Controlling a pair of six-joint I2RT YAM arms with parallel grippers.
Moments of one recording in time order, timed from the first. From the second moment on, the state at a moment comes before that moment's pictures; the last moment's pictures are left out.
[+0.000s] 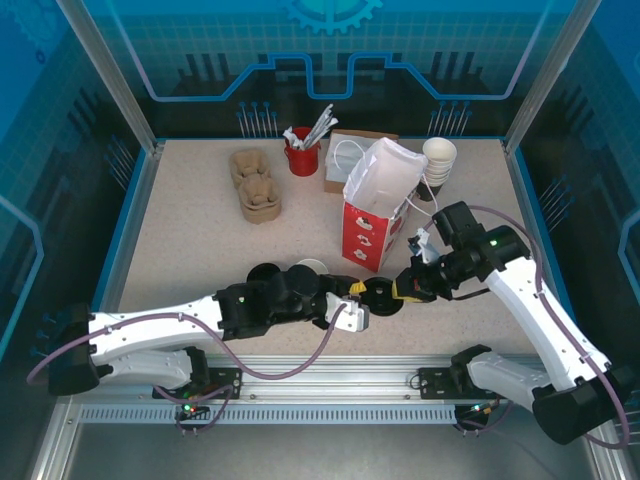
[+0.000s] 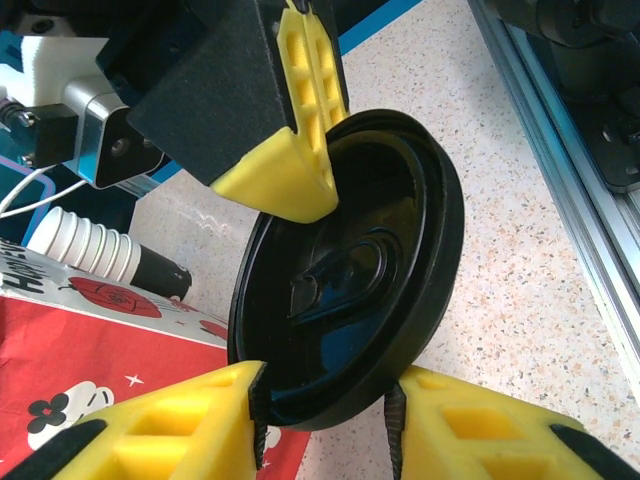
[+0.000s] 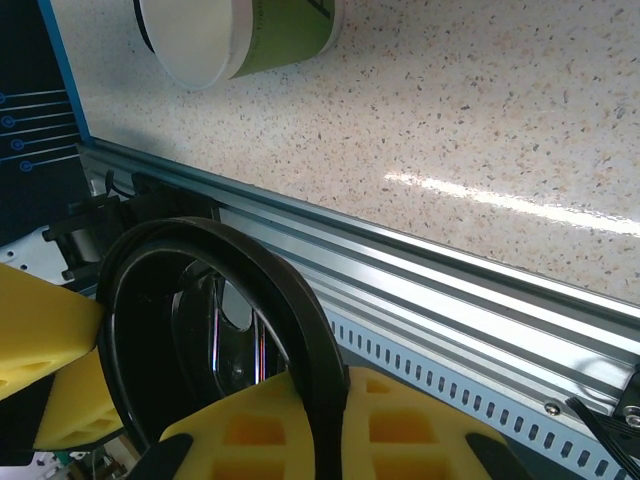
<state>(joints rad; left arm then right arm) -1.18 1.16 0.84 -0.12 -0.02 0.73 0.37 1.07 1.11 -1.34 -0.64 0.50</state>
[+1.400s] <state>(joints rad) -1.10 1.20 0.89 -0.17 -0.05 0.57 0.18 1.10 1.18 -1.28 -0.69 0.48</state>
